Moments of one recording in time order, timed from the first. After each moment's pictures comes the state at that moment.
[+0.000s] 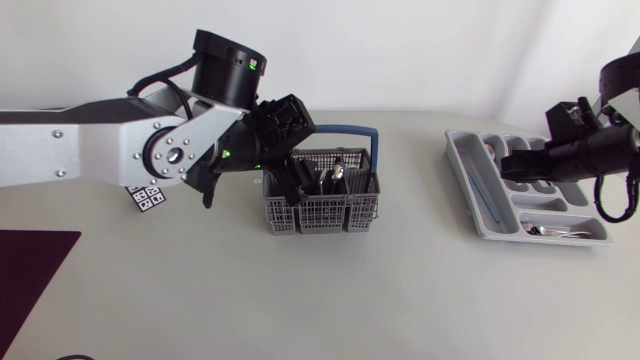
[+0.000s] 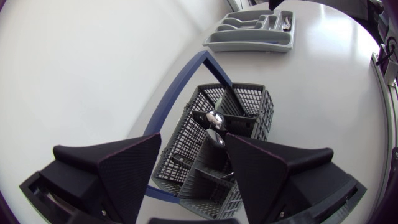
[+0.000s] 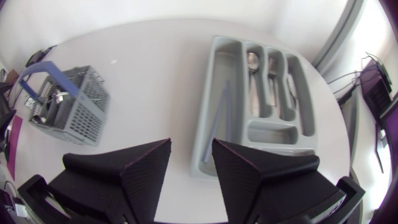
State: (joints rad) left arm -0.63 1.59 1.11 -0.09 -0.03 0.68; right arm -0.19 1.42 1.03 -0.52 -0.19 -0.17
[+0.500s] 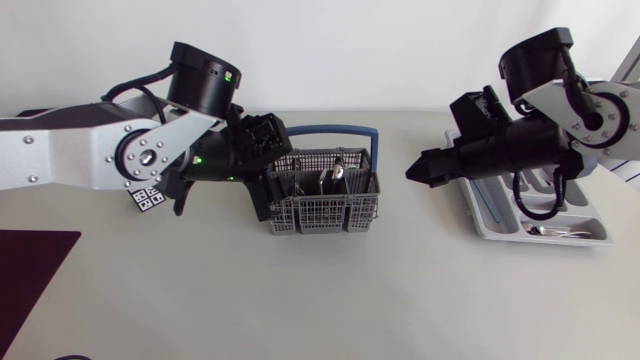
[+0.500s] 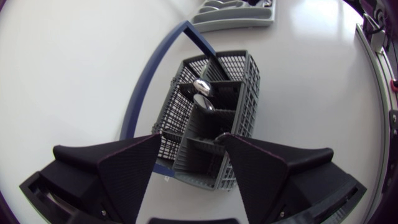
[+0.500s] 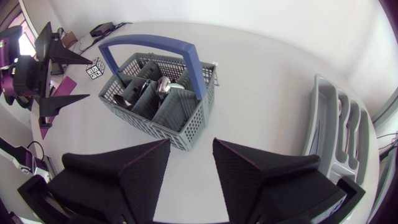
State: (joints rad) left arm -0.55 1.54 1.05 -0.20 0.06 0.81; right arm 0.23 1.39 1.02 -0.48 -0.27 -0.07
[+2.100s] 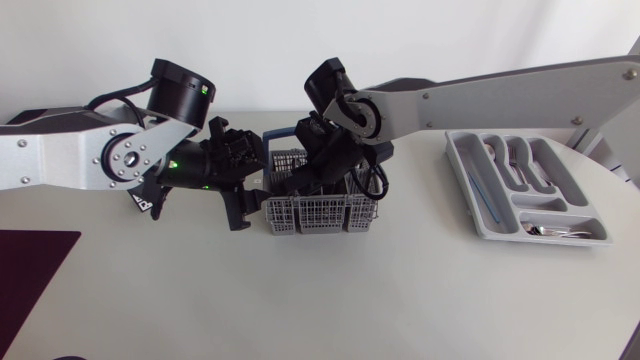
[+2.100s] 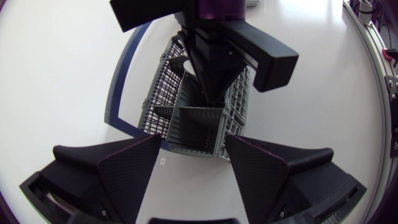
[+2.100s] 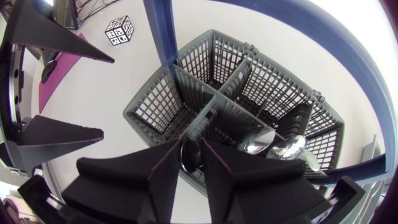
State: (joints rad) left arm -0.45 1.53 1.00 -0.24 0.14 0.94; right arm 0.63 1.99 1.51 -0.51 -0.14 -0.02
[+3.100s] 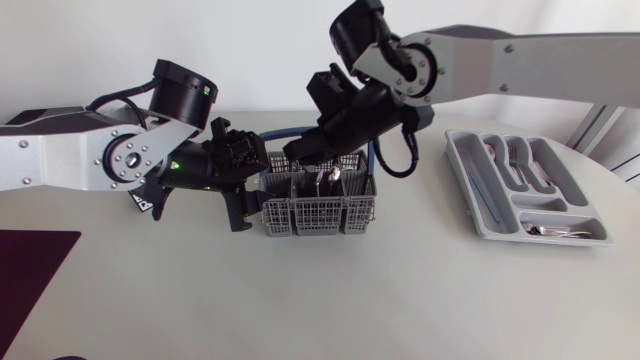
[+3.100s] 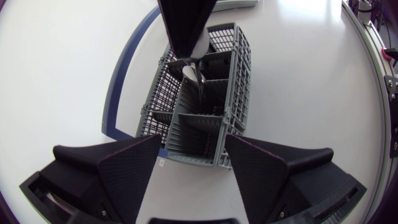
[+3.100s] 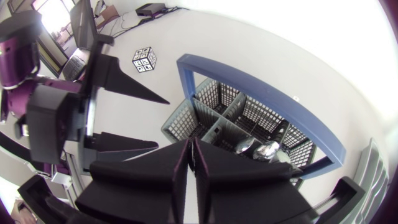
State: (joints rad) left arm -0.45 1.53 1.00 -0.24 0.14 0.94; right arm 0.62 1.79 1.50 -0.57 -0.26 0.02
